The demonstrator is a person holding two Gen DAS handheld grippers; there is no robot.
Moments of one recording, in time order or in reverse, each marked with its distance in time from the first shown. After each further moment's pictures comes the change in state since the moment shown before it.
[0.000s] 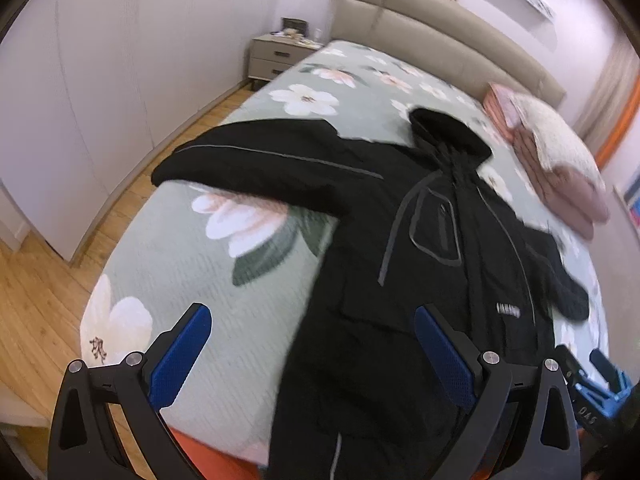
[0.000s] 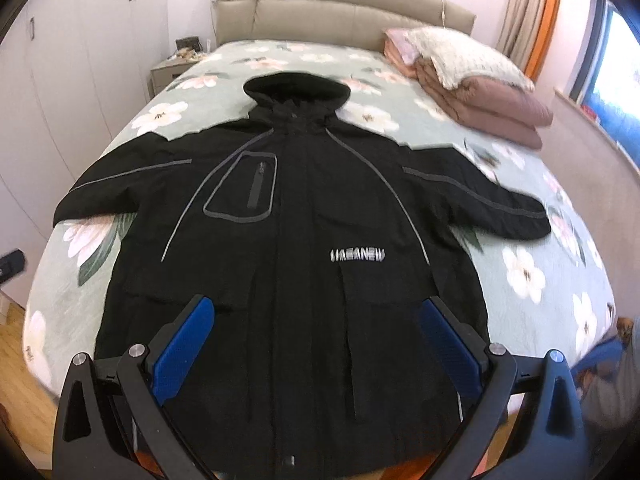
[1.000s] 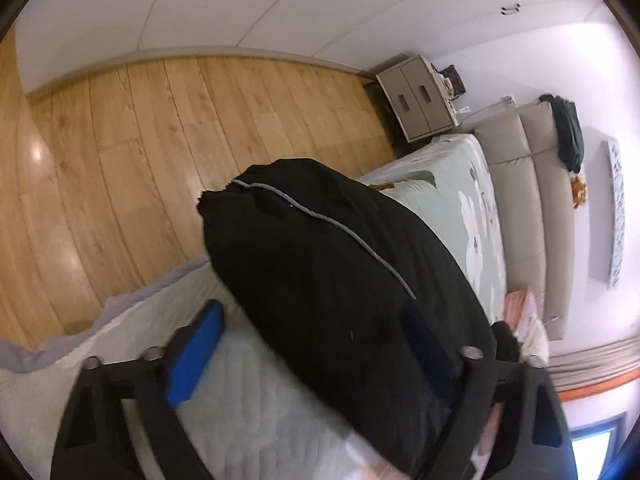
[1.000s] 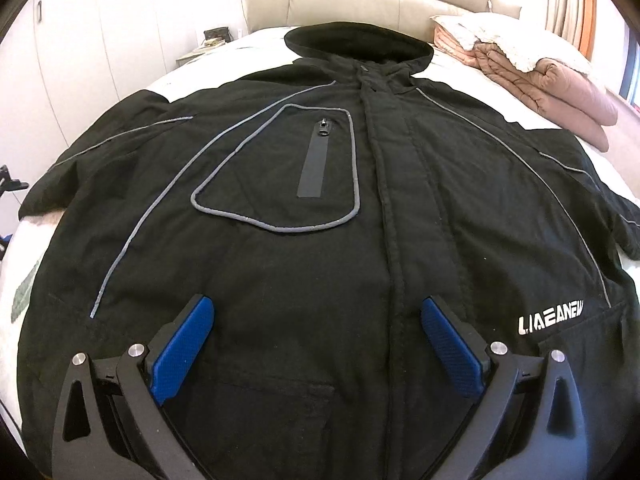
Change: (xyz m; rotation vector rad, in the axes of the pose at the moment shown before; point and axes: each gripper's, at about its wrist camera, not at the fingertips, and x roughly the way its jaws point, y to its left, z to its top) left arm 0.312 0.306 0.143 -0.792 0.035 -0.223; right arm 0.217 0.067 -0.002 -0.007 -0.007 0.154
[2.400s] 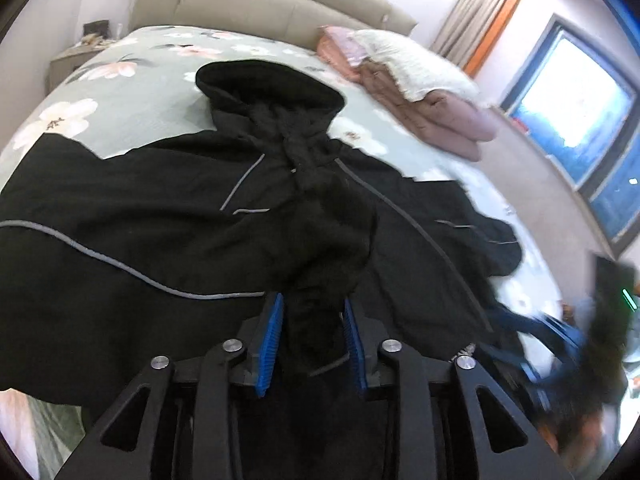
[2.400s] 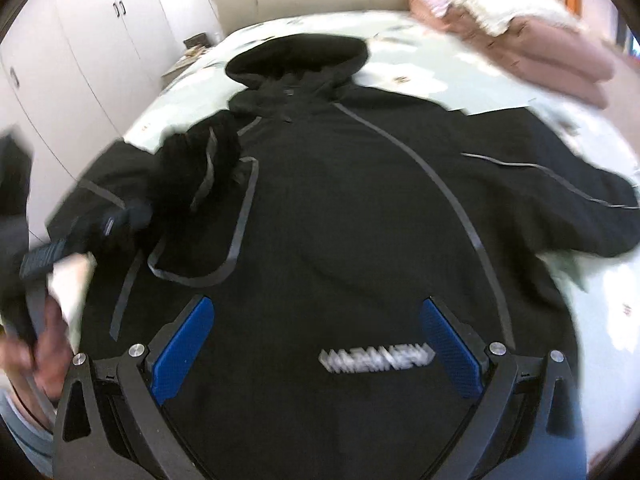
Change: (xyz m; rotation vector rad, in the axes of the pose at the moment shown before) left arm 0.034 -0.300 -0.410 1.162 0.347 -0.266; right arm -0.058 -0.126 0.065 0.150 0.117 0.146
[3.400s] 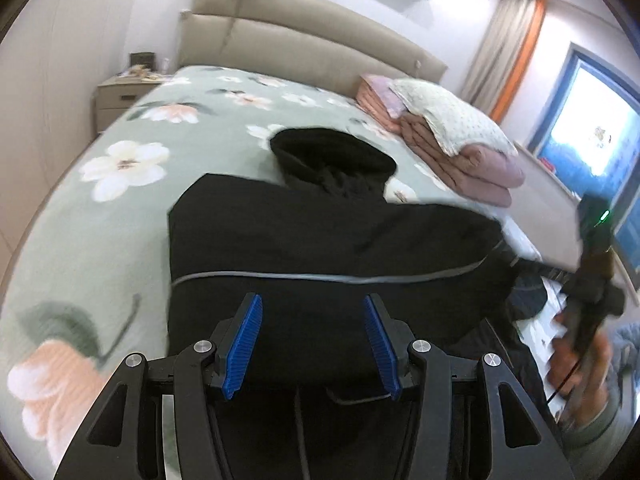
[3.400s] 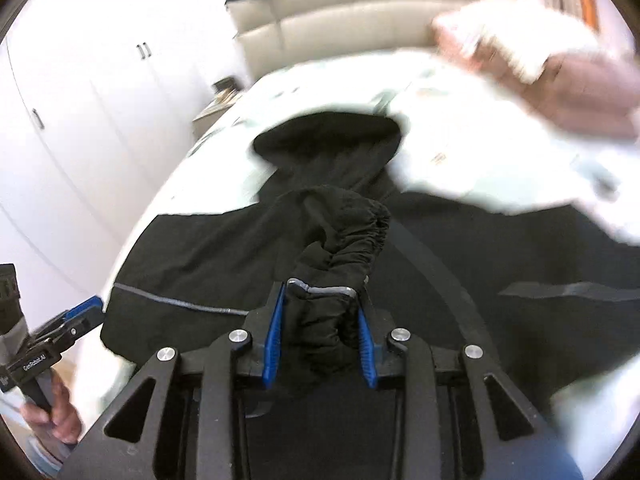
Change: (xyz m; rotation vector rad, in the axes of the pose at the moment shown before) left arm -0.066 0.048 0.023 -0.029 -0.128 0.147; right arm -0.014 -0.007 0.108 -0.040 -0.176 0.049
